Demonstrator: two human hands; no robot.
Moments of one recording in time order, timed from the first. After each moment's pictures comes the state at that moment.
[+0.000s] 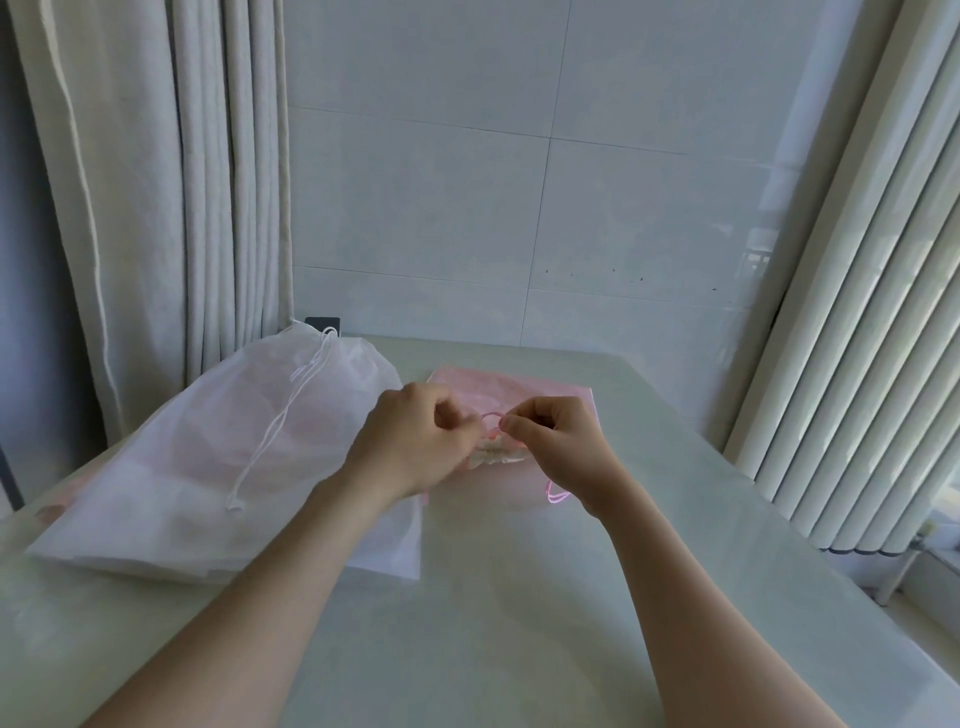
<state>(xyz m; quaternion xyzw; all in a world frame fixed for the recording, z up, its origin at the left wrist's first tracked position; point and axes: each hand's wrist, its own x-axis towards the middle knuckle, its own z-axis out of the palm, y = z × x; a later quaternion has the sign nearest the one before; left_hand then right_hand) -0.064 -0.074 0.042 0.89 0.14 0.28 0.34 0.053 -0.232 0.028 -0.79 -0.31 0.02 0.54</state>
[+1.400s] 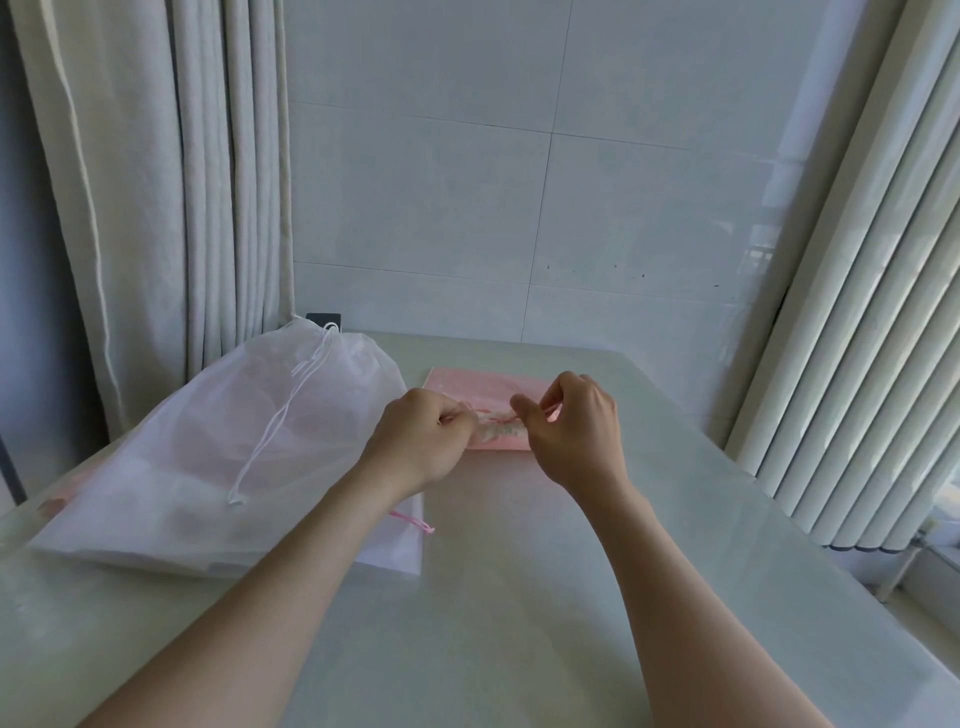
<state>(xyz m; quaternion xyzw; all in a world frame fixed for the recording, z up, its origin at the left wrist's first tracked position) -0.051 -0.072 0.030 0.89 0.13 0.27 0.34 0.058 -0.228 0.025 -0.84 -0.26 -0.22 0.42</state>
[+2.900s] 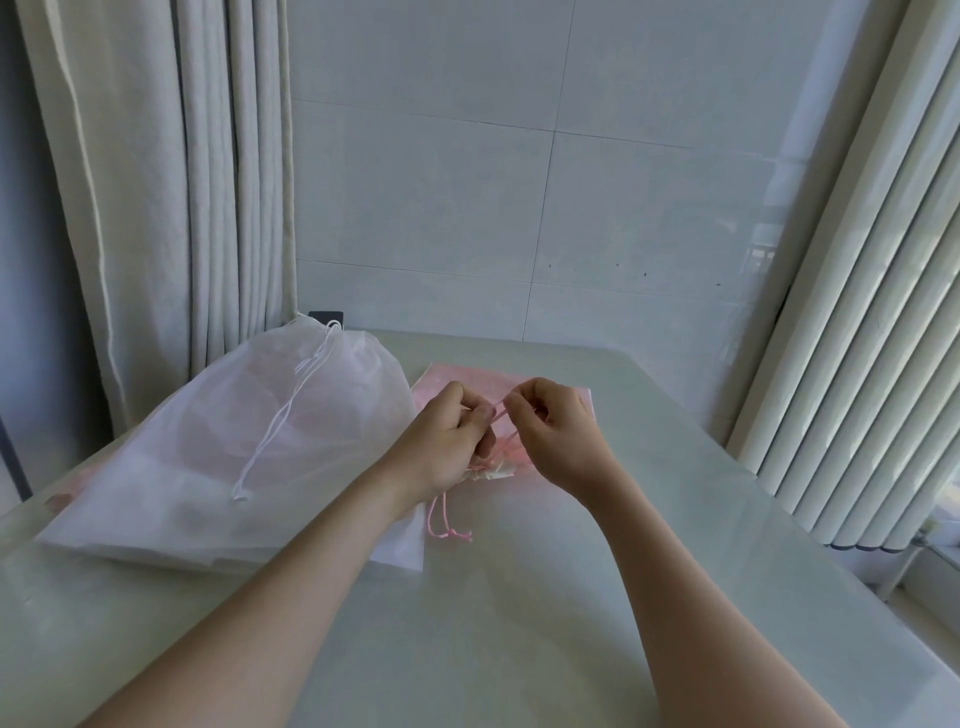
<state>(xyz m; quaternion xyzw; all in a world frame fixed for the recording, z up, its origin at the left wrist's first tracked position) -0.047 -0.084 0.021 0.81 0.06 0.18 0.56 0.041 -0.224 0.032 -0.79 -0.35 -0.07 0.50</state>
